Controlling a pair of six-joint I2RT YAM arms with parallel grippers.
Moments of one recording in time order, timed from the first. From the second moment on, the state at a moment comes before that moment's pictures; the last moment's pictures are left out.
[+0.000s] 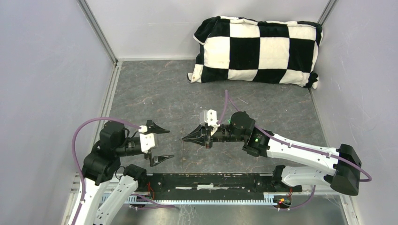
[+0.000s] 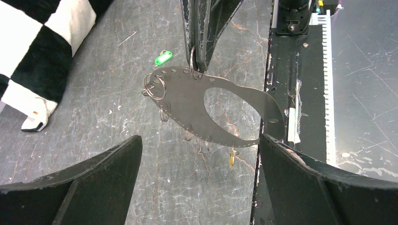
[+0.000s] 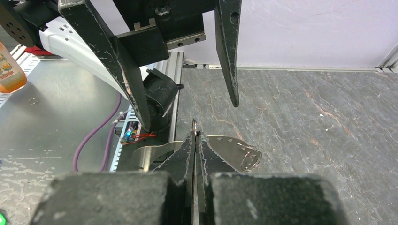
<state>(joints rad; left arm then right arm) -0.36 0.45 0.87 -0.87 0.89 0.59 1.11 1.15 0.84 0.34 -0.47 -0.03</state>
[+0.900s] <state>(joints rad) -0.36 0.45 0.89 -0.87 0.90 0.54 1.10 1.14 0.81 0.40 -0.47 0.00</state>
